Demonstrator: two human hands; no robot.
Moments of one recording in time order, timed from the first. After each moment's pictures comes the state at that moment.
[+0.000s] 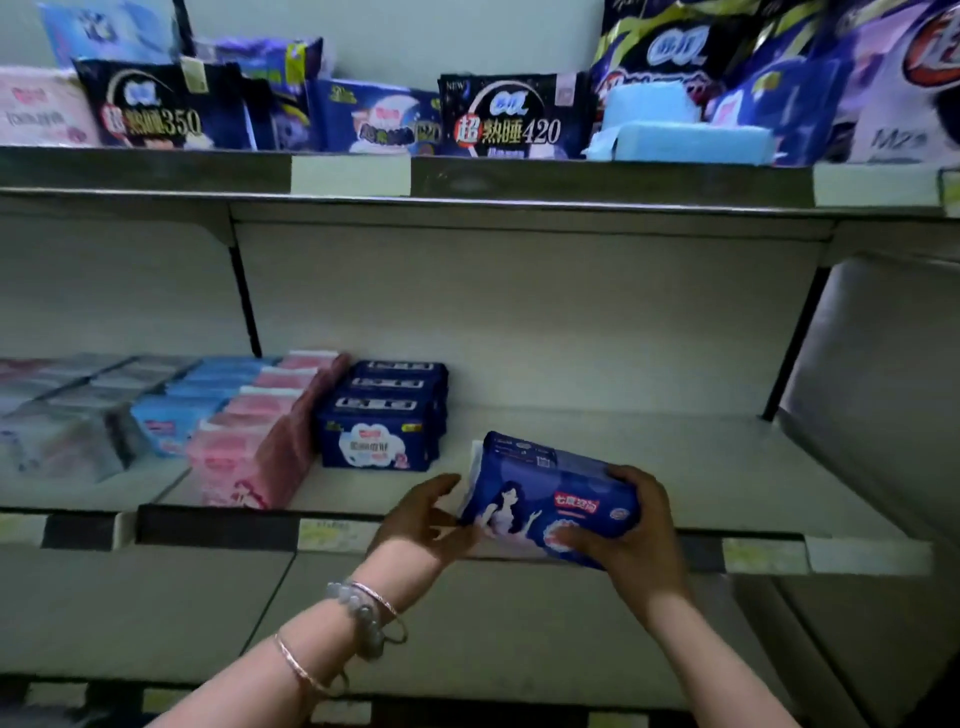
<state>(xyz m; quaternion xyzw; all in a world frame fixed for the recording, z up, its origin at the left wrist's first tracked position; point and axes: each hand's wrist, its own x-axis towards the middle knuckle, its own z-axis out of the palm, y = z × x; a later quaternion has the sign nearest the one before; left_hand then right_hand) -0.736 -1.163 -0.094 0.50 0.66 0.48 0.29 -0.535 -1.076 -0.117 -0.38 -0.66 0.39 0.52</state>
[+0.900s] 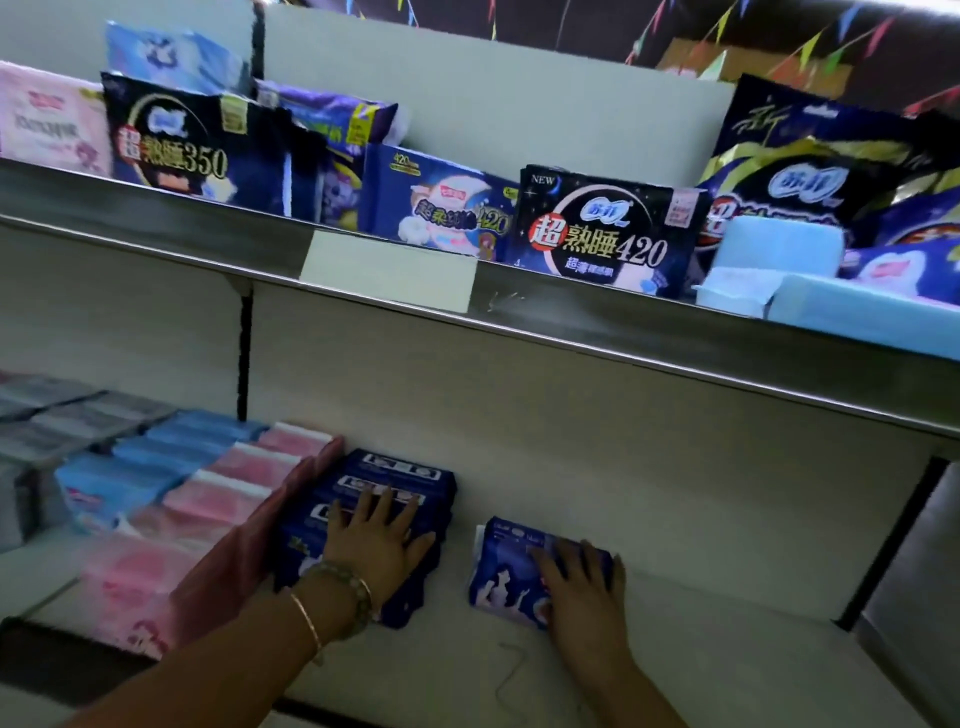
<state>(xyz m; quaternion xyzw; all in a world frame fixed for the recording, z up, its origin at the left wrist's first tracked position) -0.853 -0.988 -0.089 0.53 0.85 0.06 -0.01 -0.633 -0.882 -0.130 -0.40 -0.89 -0.12 0.19</state>
